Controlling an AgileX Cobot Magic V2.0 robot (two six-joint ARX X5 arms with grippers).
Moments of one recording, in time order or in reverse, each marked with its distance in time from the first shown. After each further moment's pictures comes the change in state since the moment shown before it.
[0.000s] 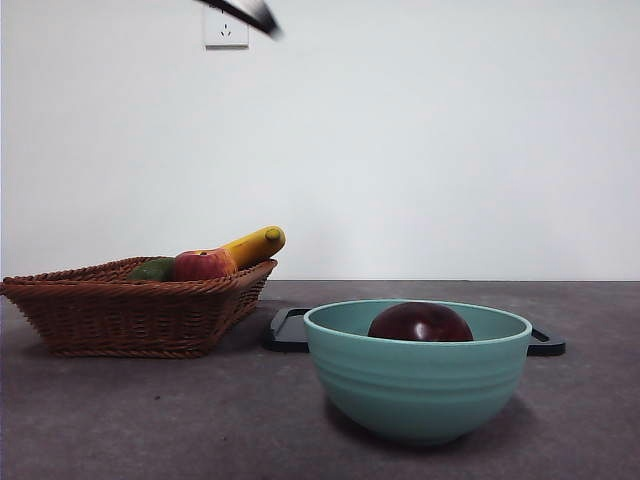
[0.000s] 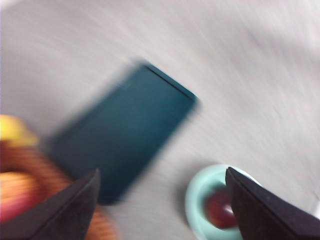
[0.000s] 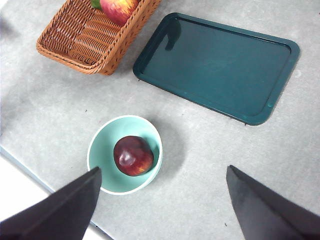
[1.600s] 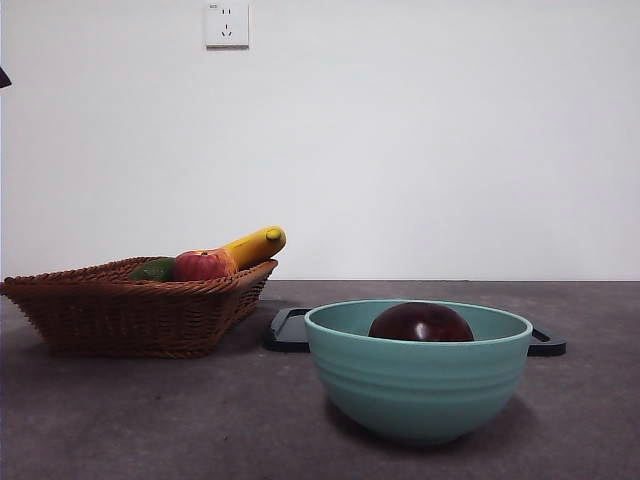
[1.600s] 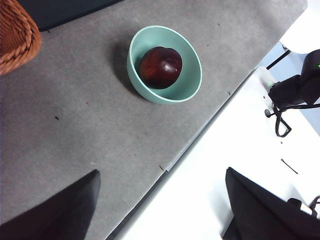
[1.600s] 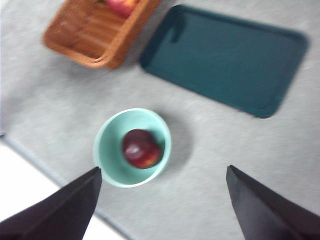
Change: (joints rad) left arm 0.343 -0.476 -0.512 -0.307 0.475 0.024; right arm 0.002 0.000 0.000 -0.033 -0.039 0.000
